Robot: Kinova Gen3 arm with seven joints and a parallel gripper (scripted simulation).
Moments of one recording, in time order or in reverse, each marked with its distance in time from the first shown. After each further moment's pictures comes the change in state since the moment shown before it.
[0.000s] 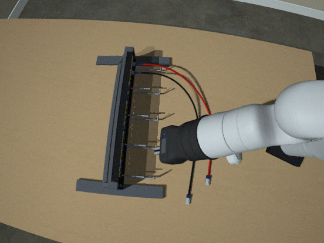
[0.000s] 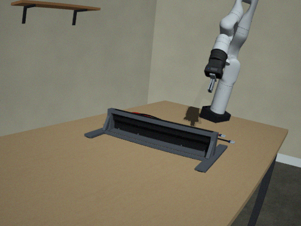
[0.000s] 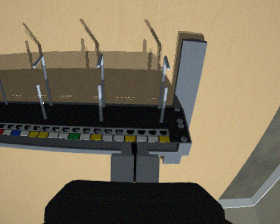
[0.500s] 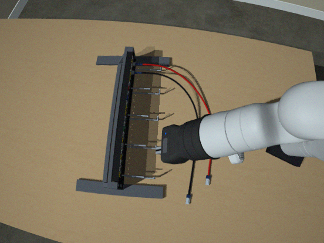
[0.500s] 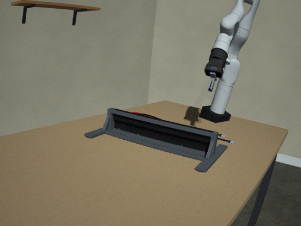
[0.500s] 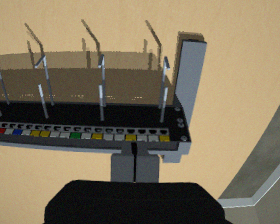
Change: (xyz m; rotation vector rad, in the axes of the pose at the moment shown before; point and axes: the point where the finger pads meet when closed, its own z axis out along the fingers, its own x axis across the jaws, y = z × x) arm 0.000 0.001 -0.005 -0.002 -0.002 -0.001
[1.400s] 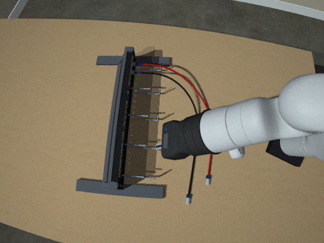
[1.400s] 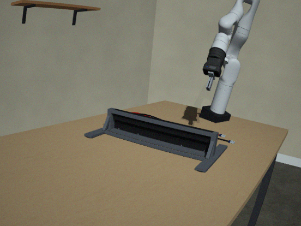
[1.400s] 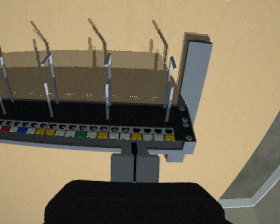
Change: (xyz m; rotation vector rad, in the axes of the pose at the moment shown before) arm -0.009 0.001 -0.002 -0.003 0.000 -0.011
